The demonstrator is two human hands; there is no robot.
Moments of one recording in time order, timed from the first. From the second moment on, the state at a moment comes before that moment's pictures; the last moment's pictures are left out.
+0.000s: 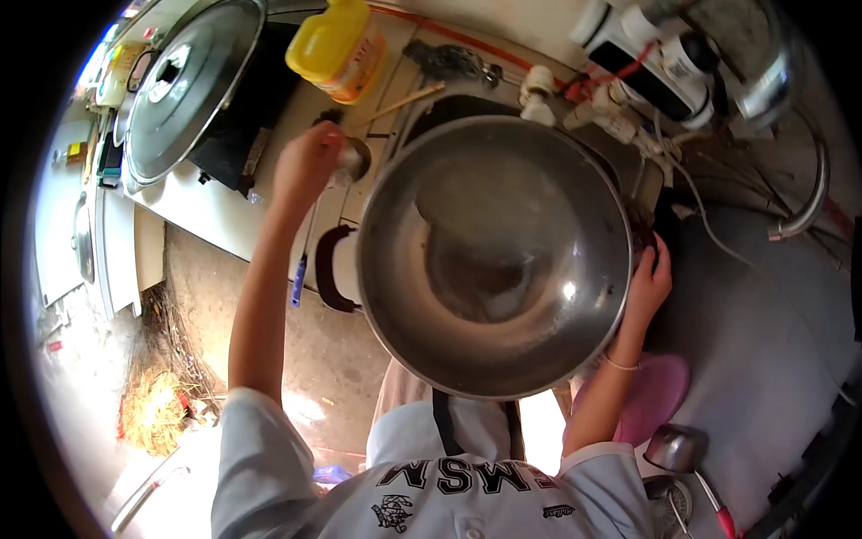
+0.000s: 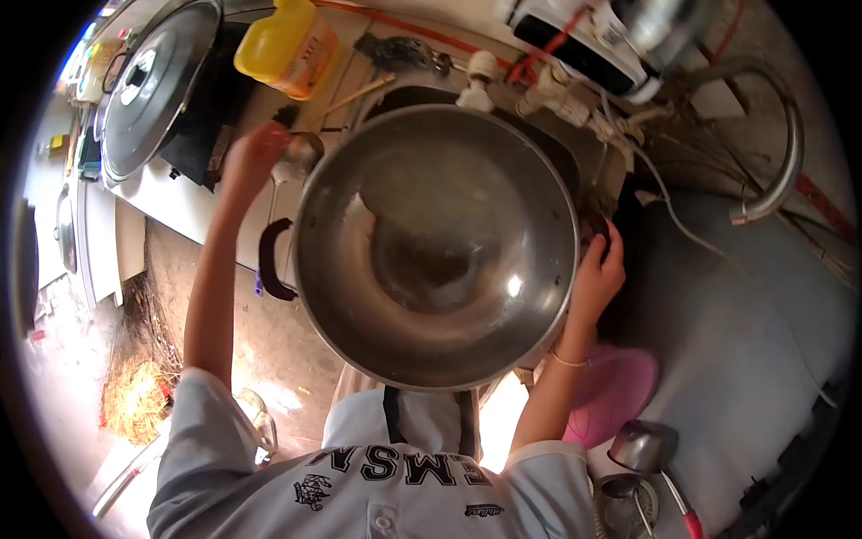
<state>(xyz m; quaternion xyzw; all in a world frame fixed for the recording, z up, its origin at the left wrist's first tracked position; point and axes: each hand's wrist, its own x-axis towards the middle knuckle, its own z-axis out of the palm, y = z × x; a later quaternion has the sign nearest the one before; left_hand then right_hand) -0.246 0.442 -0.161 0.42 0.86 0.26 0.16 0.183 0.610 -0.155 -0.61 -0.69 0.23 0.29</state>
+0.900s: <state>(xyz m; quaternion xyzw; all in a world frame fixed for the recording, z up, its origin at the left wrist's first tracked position) -0.145 0.450 -0.047 0.39 0.51 0.35 0.68 0.018 0.546 -0.054 -0.32 -0.55 0.73 0.26</state>
